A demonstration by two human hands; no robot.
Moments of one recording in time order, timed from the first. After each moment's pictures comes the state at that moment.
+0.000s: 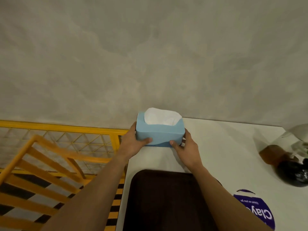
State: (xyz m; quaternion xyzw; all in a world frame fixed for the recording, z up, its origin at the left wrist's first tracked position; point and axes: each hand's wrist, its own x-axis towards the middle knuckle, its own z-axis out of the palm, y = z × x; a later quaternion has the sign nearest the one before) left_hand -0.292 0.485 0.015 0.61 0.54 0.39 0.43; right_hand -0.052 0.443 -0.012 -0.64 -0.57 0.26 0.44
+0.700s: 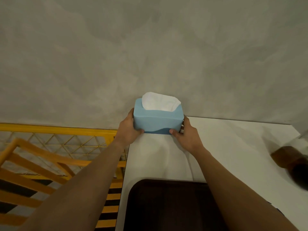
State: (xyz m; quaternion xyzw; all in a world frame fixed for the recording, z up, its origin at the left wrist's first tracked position) left_hand -0.292 0.569 -0.011 0.68 0.53 0.35 0.36; right_hand -0.033 0.520 -0.020 -0.67 -0.59 0.27 0.36
